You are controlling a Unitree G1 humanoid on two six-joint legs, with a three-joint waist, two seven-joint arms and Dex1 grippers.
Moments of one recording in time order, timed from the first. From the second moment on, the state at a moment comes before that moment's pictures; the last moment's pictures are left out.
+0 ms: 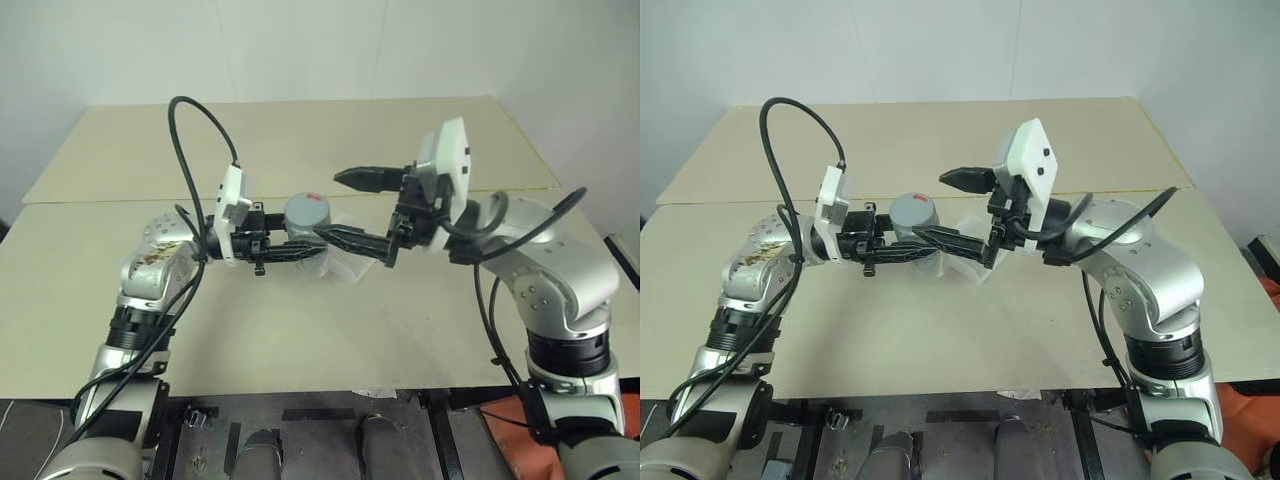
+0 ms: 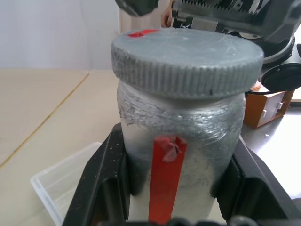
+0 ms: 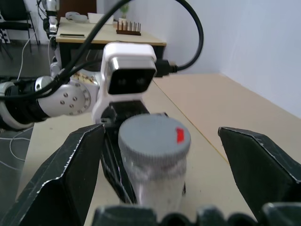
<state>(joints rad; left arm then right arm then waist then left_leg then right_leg) -0.71 0.50 -0.03 0.15 -0.51 0.34 -1.34 -0.78 -0.50 0.07 -0.41 0.63 0.73 0.75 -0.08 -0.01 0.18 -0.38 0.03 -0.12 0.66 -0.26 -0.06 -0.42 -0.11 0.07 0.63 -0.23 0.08</state>
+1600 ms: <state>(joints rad) -0.67 0.56 -0.01 0.11 -0.52 0.37 -1.33 -0.77 -0.52 0.10 -0.28 0.53 0.69 0.78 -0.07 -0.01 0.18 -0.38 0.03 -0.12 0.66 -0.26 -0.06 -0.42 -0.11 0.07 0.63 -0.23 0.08</state>
